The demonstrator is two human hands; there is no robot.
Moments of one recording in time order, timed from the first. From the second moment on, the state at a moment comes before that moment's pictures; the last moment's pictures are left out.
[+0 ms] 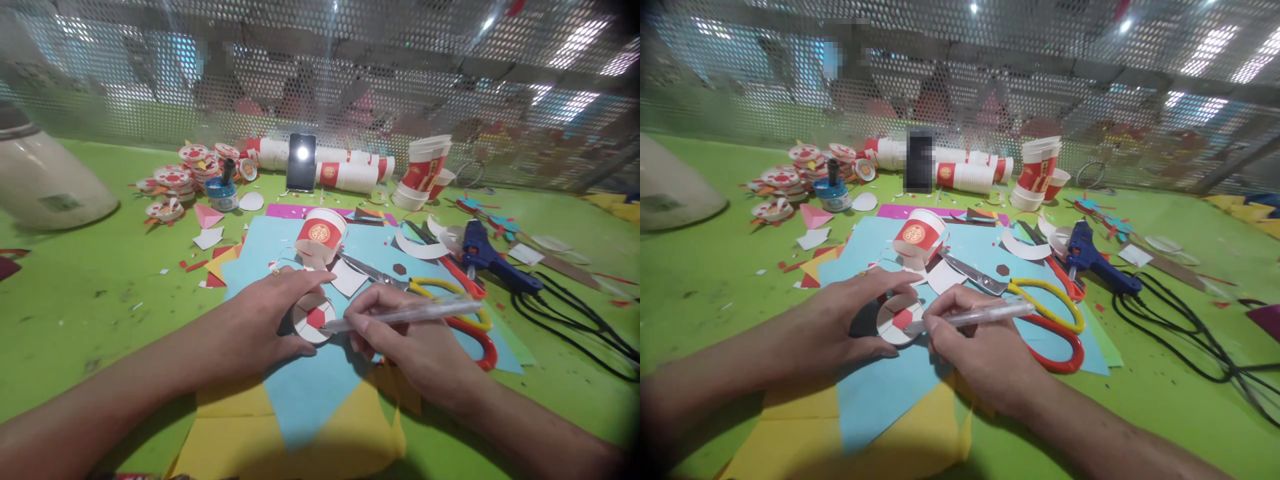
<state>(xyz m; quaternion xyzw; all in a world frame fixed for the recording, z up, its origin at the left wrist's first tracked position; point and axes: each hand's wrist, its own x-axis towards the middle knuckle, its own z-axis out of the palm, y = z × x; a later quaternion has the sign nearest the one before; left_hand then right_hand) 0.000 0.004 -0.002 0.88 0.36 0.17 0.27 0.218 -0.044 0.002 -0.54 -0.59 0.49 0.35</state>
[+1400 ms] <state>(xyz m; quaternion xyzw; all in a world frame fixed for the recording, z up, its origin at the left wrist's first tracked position) -0.005 0.004 -0.012 0.88 0.35 0.18 0.25 0.220 -0.044 -0.001 -0.55 -0.61 0.48 0.33</state>
